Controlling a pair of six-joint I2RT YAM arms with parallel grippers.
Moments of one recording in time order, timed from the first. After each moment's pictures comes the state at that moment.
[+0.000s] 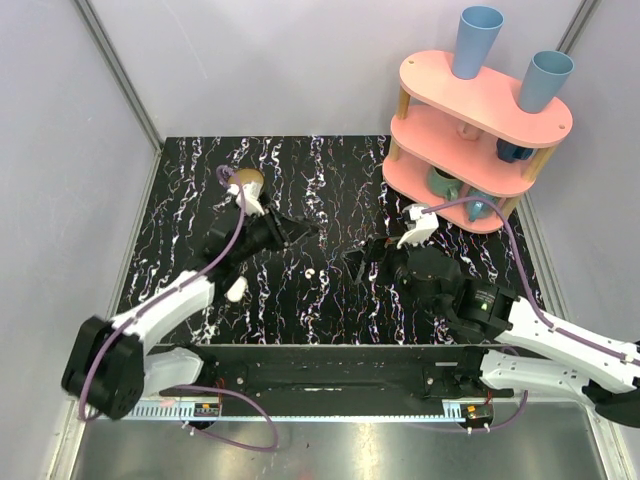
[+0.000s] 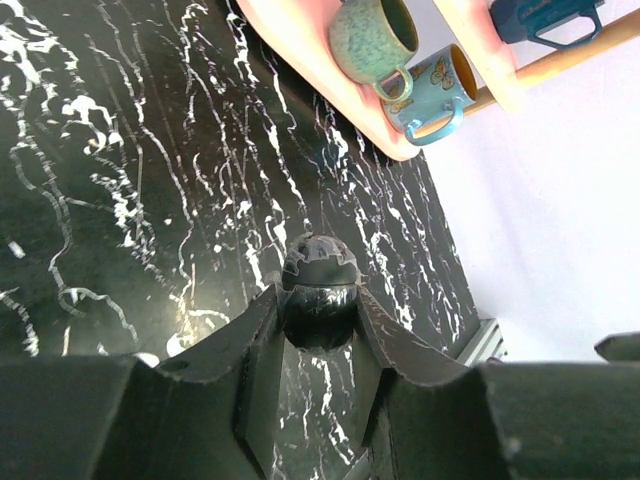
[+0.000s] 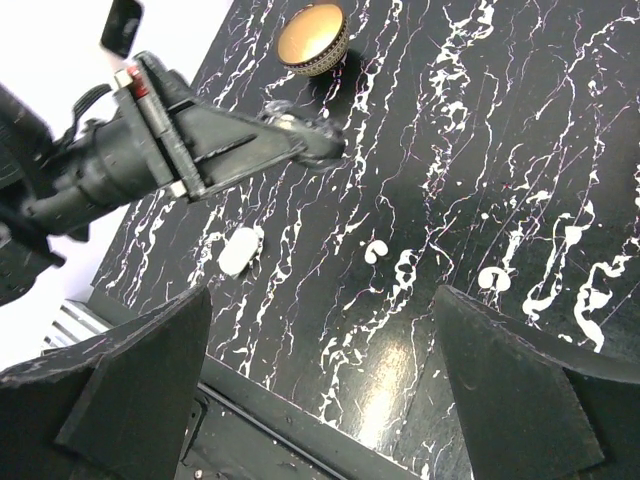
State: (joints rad) left arm -0.46 1.11 0.59 0.30 0.29 -0.78; right arm 1.11 0.88 0.90 -0.31 0.51 0.67
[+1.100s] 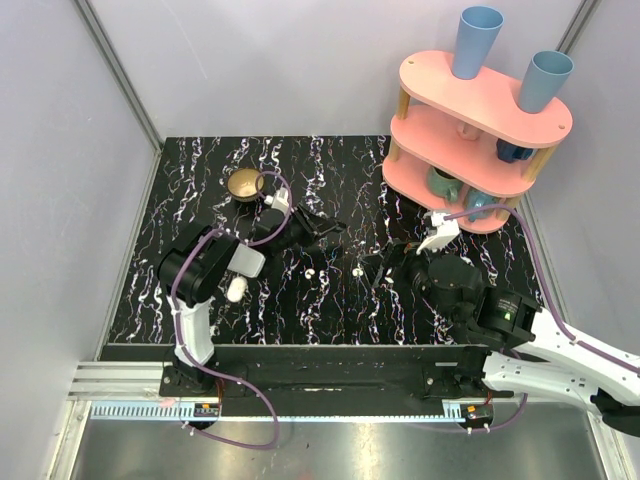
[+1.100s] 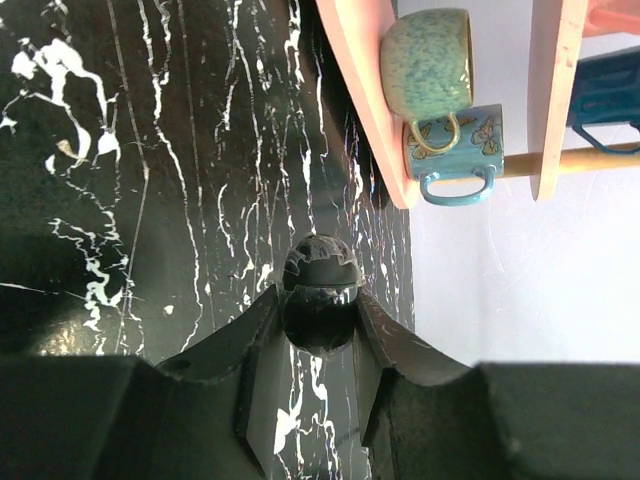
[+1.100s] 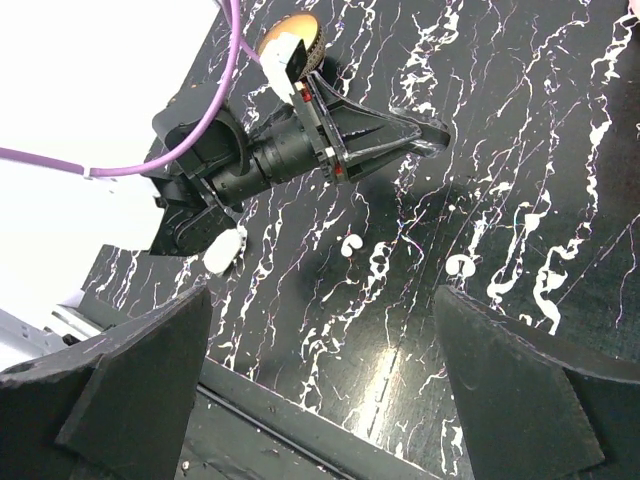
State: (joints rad) left arm -0.49 1.92 0.75 0.93 0.31 -1.15; right arm 1.10 0.75 0.88 -0.41 0.54 0.67
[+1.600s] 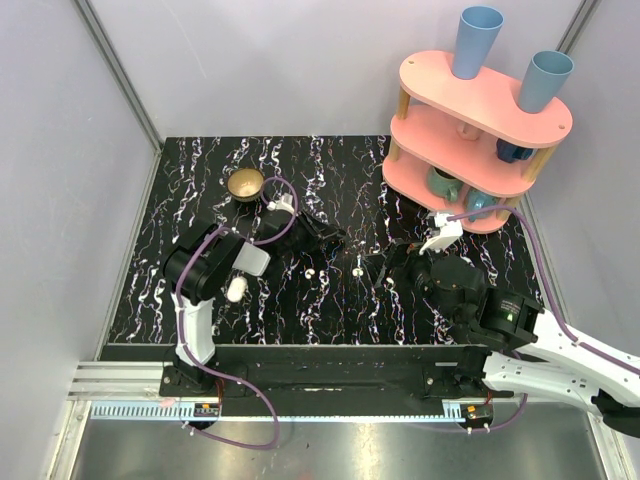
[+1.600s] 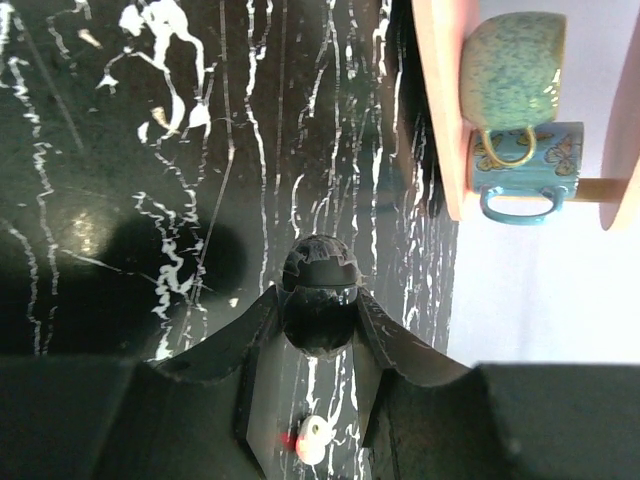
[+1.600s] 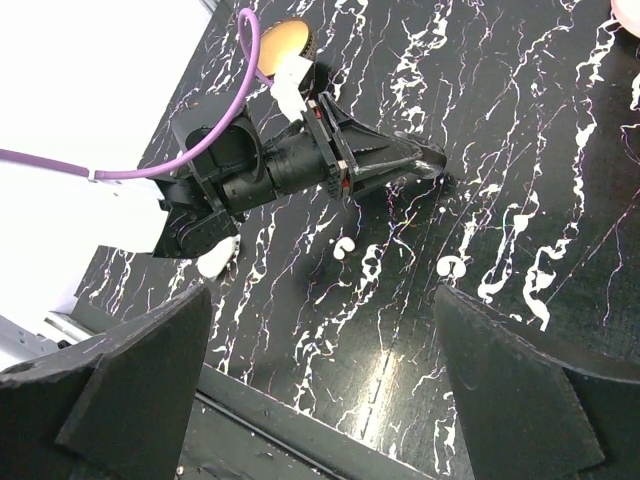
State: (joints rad) left arm -0.51 1.98 0.80 0.81 0.24 -1.17; right arm 1.10 0.73 0.87 -0.42 0.56 0.67
